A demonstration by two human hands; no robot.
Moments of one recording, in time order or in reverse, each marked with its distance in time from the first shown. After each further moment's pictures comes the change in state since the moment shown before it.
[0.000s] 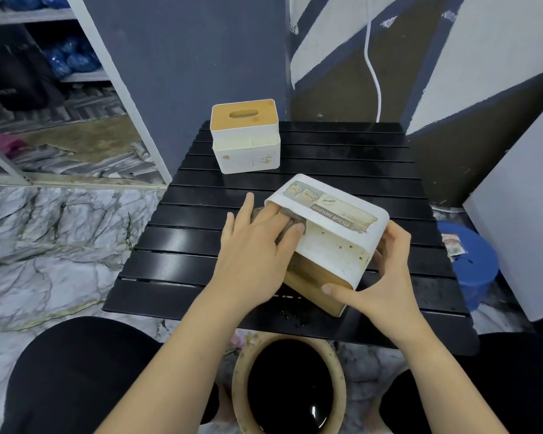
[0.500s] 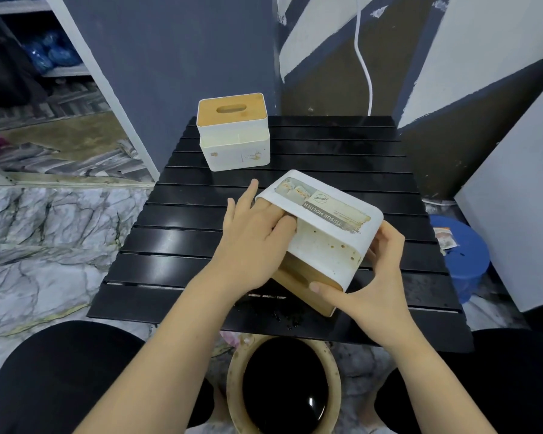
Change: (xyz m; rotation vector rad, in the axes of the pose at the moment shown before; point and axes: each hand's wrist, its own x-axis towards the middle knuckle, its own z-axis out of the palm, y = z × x) left_hand 0.024 0.003 0.003 -0.122 -0.059 0.058; right_hand -0.004 0.003 0.002 -0.028 0.044 0.002
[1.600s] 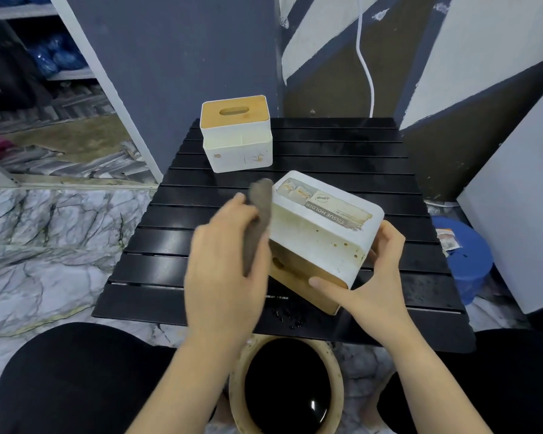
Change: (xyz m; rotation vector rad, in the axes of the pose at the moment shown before) left_hand -0.059 -0.007 0.011 0.072 0.708 0.156; right_hand 0.001 -0.006 0.007 0.027 0.020 0.024
